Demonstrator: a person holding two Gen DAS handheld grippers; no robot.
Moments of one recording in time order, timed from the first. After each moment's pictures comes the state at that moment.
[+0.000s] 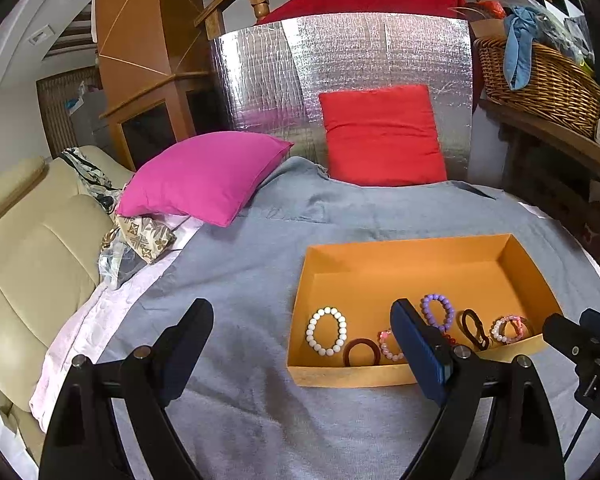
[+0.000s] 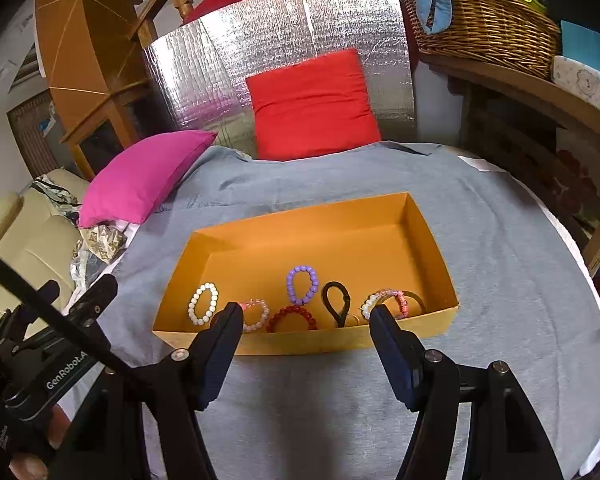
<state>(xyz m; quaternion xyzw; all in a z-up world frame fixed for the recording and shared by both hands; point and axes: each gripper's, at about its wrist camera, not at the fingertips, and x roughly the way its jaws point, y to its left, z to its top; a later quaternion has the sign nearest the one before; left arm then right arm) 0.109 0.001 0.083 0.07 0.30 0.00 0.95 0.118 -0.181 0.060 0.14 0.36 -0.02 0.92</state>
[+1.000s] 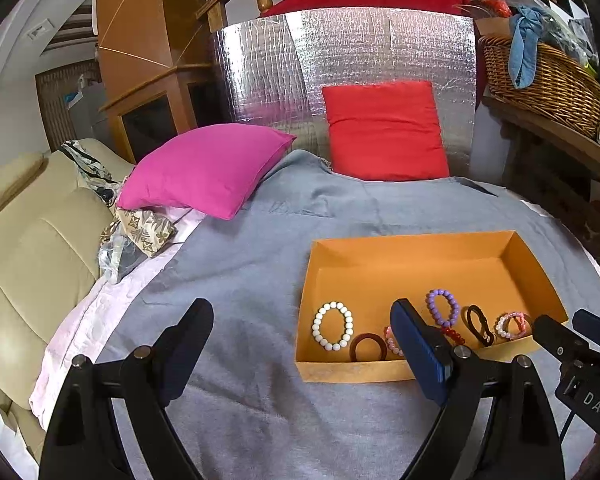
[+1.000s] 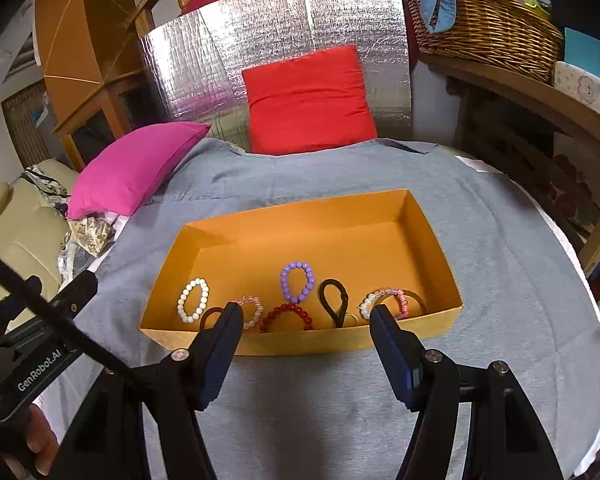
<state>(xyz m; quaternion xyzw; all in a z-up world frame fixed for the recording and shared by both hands) 0.112 0.010 0.083 0.07 0.31 0.00 0.95 0.128 -0.170 0.052 0.12 0.37 -0.04 0.92</state>
